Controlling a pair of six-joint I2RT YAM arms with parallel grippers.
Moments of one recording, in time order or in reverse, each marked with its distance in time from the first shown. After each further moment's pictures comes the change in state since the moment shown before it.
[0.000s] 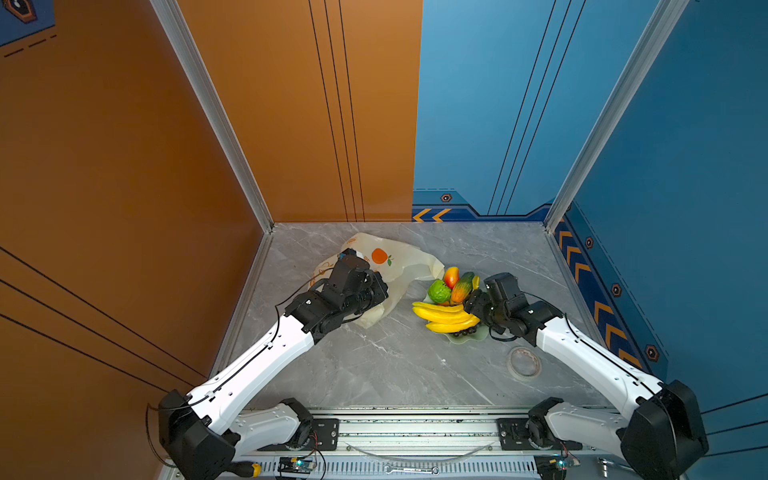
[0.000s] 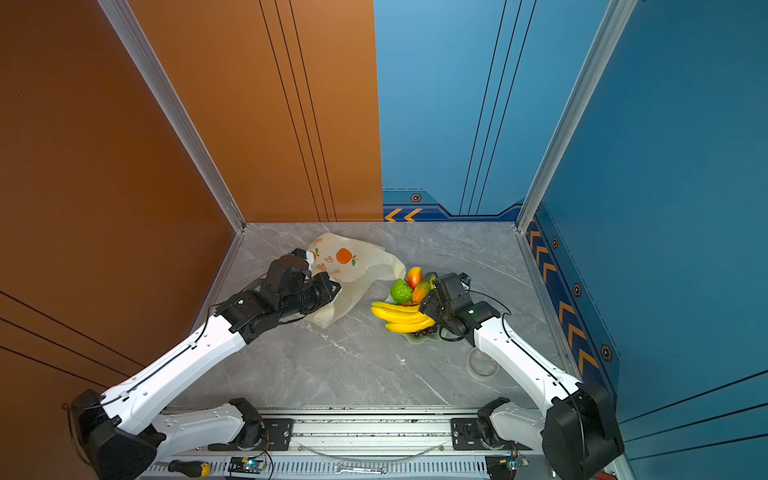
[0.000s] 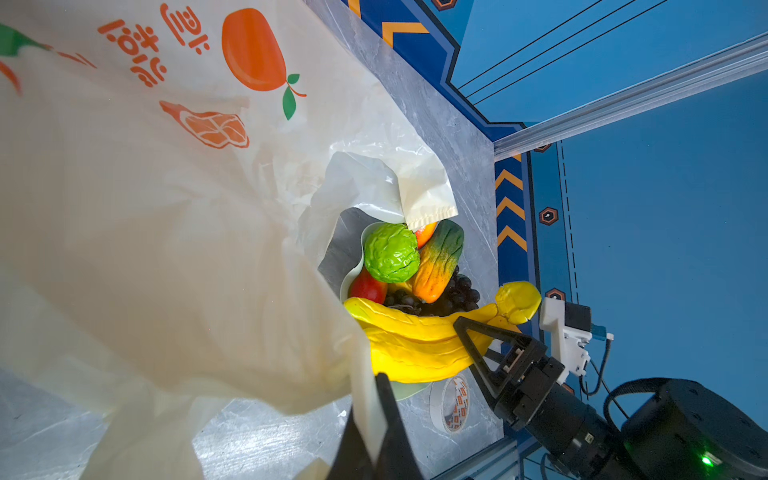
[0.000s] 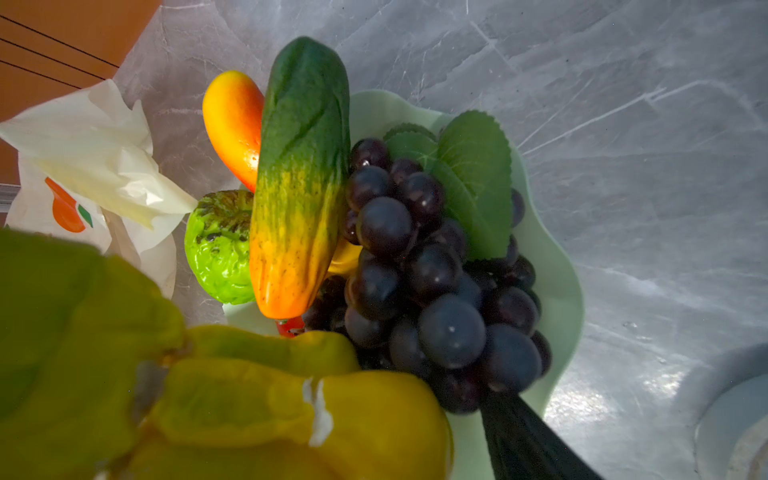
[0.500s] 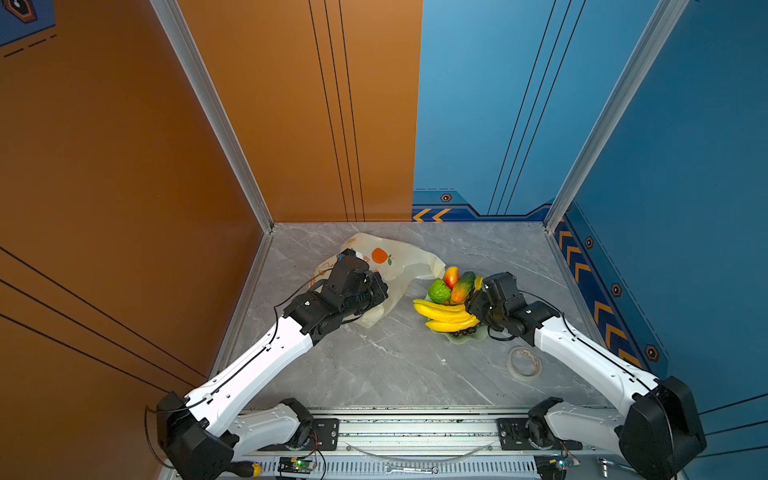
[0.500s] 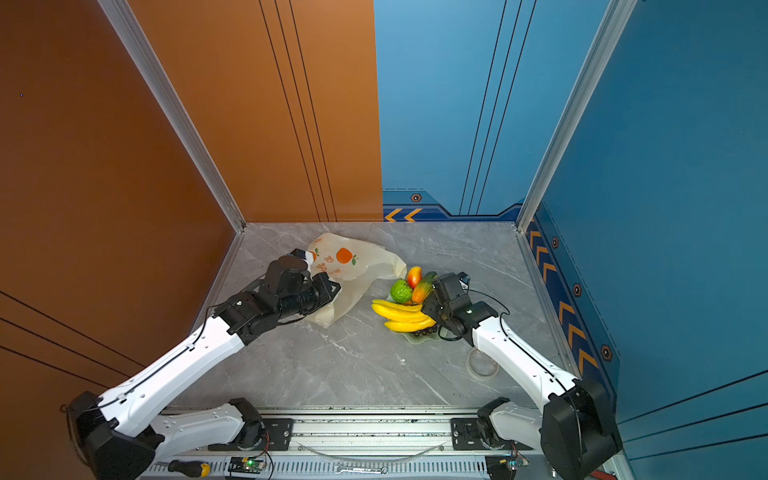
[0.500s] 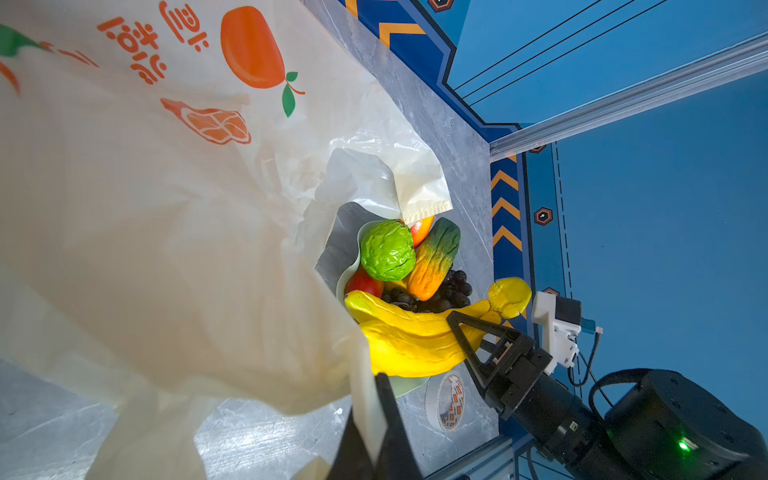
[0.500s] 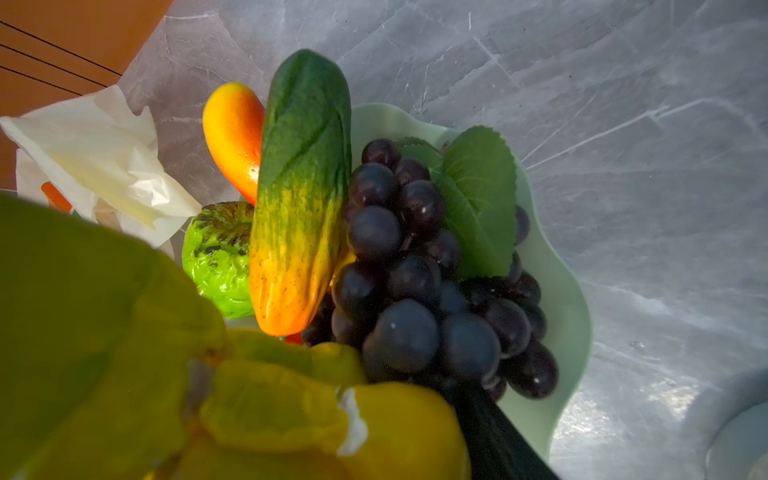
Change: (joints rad) left arm -0.006 -0.014 -0.001 -0.001 -0.001 -0.008; right arm 0.000 0.015 -0.008 0.039 0.018 -0.011
